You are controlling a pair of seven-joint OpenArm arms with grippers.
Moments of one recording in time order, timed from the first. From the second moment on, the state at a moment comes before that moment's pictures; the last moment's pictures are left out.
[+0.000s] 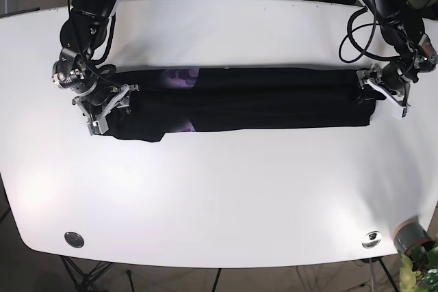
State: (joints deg) left arm -3.0 -16.5 -39.8 69.5 -29.2 -38.7 57.7; right arm 4.3 5.7 24.7 80.2 9.2 36.9 -45.2
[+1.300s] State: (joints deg) left arm 3.0 -1.9 -6.9 103.0 -26.8 -35.4 59.4; right arm 4.3 5.6 24.9 80.2 9.4 37.1 -45.2
